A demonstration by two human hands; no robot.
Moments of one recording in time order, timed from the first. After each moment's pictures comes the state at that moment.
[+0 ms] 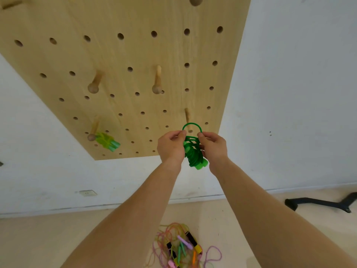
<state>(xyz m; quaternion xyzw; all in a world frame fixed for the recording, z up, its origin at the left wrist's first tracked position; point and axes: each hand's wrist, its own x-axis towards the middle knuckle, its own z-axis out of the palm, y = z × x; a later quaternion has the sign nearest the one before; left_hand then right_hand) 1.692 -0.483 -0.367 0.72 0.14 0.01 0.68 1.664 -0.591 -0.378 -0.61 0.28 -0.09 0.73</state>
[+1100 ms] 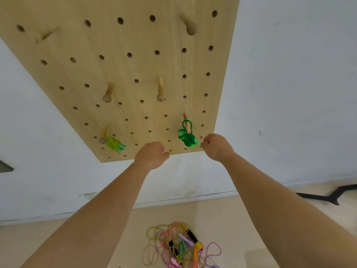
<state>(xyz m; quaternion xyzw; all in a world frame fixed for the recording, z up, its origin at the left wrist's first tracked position) 1.693 -0.387 -0.346 0.97 -0.08 -0.14 0.20 1.641 -0.614 -0.333 -0.94 0.18 0.05 0.29</state>
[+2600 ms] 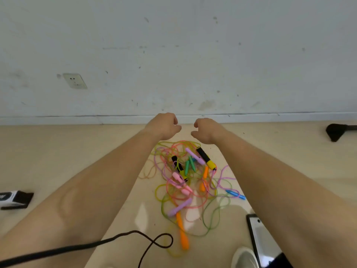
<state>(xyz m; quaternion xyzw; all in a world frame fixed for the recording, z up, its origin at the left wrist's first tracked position) 1.483 -0.313 -0.925 0.97 -0.12 -0.13 0.16 1.454 -0.486 -0.940 -0.98 0.01 0.16 0.14</state>
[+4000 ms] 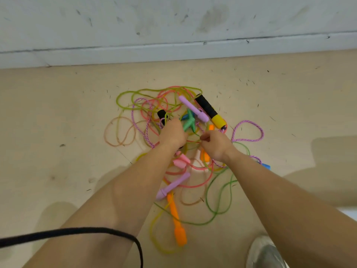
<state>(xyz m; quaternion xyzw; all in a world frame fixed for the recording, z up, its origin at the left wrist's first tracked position) 1.480 -0.380 -1.277 0.95 0.00 -0.22 0.23 1.413 -0.521 -1.269 -0.90 0.16 0.22 0.35</state>
